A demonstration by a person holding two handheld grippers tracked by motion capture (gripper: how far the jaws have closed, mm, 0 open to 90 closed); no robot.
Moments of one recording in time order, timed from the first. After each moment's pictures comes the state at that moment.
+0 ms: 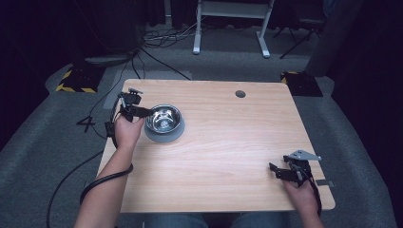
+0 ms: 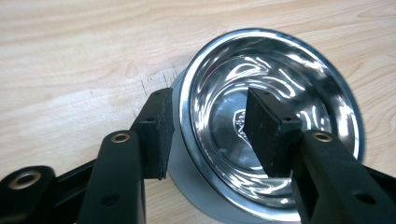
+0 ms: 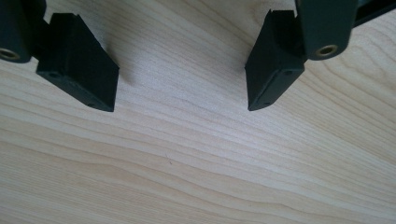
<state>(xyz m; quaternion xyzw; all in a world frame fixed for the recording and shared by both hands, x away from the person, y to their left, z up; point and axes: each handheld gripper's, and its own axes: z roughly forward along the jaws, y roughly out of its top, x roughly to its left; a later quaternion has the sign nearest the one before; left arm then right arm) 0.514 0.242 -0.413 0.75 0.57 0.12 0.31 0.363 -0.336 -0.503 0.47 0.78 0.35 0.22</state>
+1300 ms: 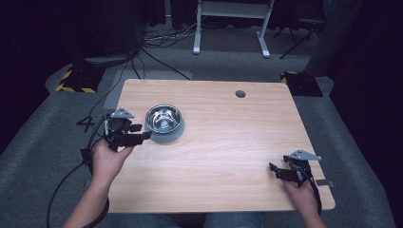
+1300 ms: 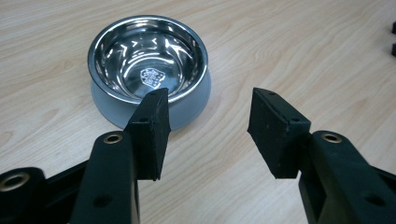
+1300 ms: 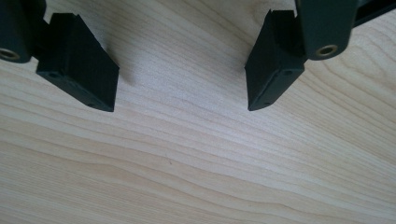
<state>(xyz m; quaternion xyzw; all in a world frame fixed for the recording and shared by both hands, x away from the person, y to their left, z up) 0.383 0.240 -0.364 0.81 0.44 0.13 0.37 0.363 -0.336 -0.503 0.47 0.78 0.35 0.22</state>
